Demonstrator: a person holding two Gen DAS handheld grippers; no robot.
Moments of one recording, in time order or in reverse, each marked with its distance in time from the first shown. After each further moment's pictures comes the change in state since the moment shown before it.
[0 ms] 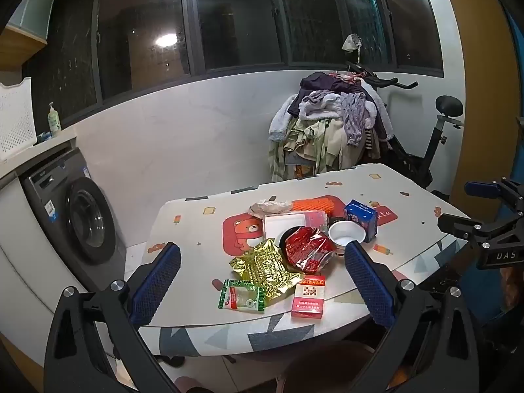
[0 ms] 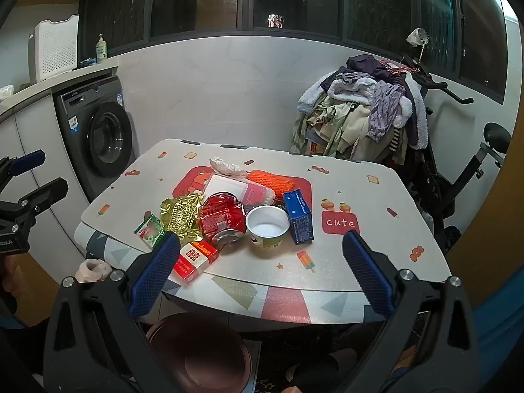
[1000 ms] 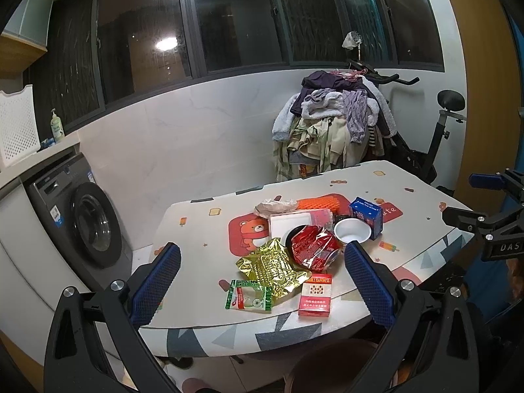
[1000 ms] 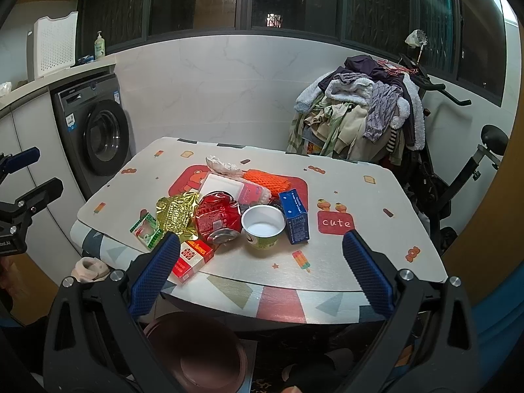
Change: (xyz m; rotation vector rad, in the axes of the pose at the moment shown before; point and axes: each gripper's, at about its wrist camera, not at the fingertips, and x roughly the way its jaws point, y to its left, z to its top) left arm 0.004 -0.001 -0.007 0.031 -0.007 0.025; right arm 0.002 0.008 0.005 -0.004 -0.001 -0.007
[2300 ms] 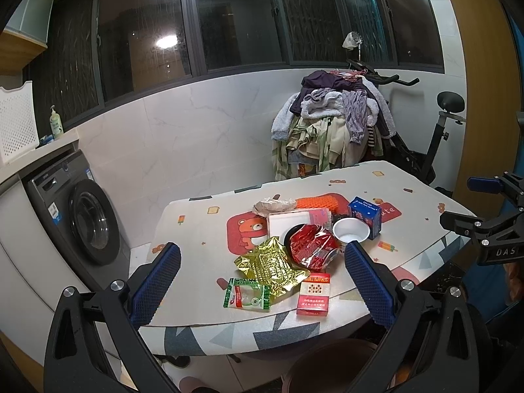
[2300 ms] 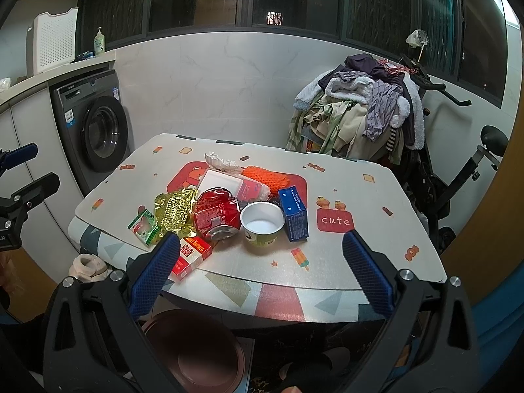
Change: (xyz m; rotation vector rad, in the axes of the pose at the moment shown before) left arm -0.002 -0.001 0.003 -0.004 0.002 -0.004; right arm 0.005 -0.007 -0.006 -0.005 0.007 -0.005
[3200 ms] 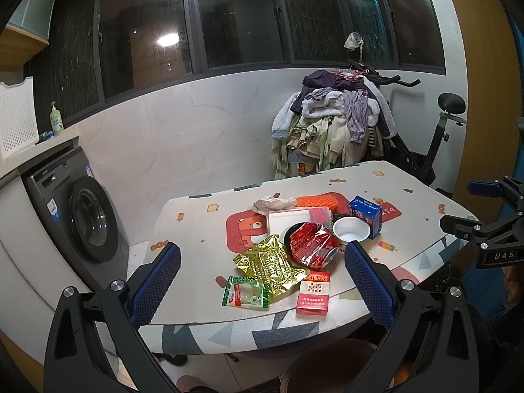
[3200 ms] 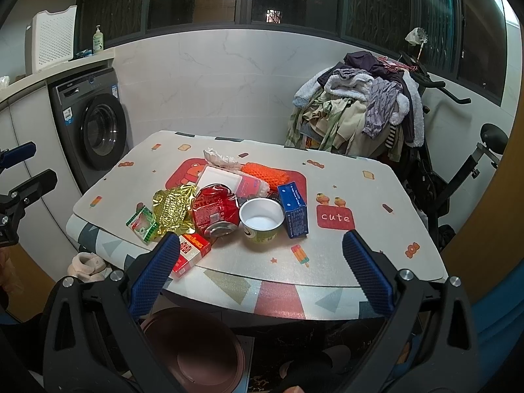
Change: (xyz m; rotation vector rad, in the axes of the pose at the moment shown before) left arm 0.000 -0.003 -0.003 -0.004 0.004 0.003; right arm 0.008 0.006 -0.005 -0.002 0.008 -0.006
